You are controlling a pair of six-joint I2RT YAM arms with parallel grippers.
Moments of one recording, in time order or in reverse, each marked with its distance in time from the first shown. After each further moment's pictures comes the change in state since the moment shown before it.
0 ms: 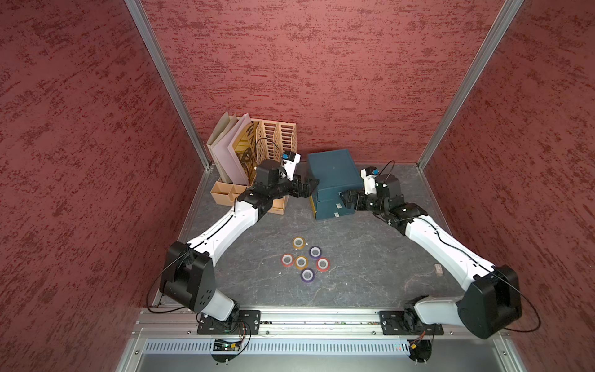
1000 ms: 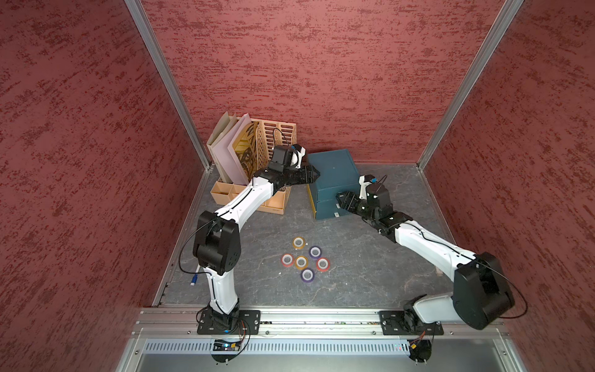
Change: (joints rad) left arm -0.008 0.343 0.380 -0.304 -0.013 -0.126; right arm 0.044 0.072 -0.130 0.315 0.051 0.303
